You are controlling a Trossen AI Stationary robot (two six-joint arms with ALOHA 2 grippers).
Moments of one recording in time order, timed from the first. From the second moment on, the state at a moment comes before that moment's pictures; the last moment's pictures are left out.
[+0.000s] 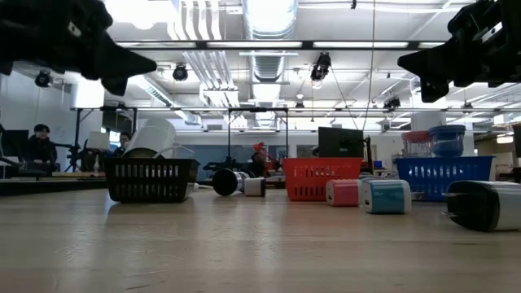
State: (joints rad) left arm -0.10 0.55 0.18 0.24 -0.21 -0.05; right arm 0.09 0.35 0.01 0.40 0.16 0.11
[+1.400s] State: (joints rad) left arm -0.10 0.24 0.01 0.19 -0.26 -0.03; right arm 0.09 0.40 0.01 0.40 0.16 0.13
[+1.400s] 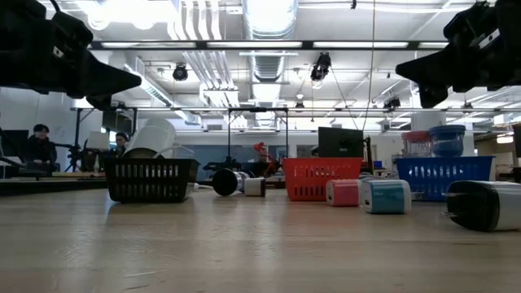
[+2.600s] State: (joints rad) left arm -0.10 0.25 0.01 0.21 -0.29 -0.08; right arm -0.07 1.00 0.56 0.19 0.03 -0.08
